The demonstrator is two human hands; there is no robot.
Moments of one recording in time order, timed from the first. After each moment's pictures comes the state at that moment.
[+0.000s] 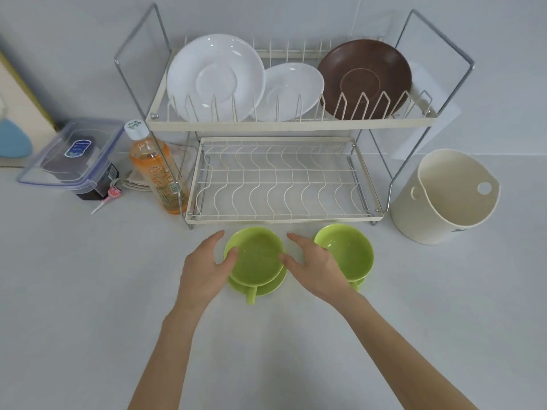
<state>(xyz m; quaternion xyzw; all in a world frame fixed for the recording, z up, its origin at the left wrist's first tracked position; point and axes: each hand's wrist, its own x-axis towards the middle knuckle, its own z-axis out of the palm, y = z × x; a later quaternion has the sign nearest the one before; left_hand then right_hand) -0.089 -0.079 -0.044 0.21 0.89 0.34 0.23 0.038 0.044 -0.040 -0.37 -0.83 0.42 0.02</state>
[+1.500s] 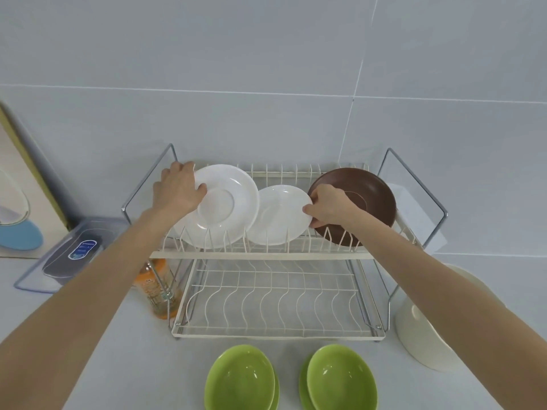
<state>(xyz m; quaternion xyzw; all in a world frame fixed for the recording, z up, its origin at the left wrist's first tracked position) -0.270 0.074 0.112 0.30 0.94 0.17 -0.02 -0.086 0.233 0.116 -0.39 -0.85 0.35 0.02</state>
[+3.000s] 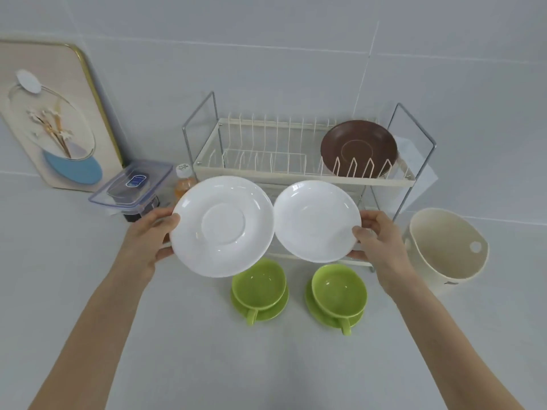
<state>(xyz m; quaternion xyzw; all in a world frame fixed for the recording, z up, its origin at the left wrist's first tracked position) -0.126 -0.123 0.058 0.06 0.73 0.66 0.17 0.078 0.105 0.056 -0.38 -0.63 0.60 0.29</state>
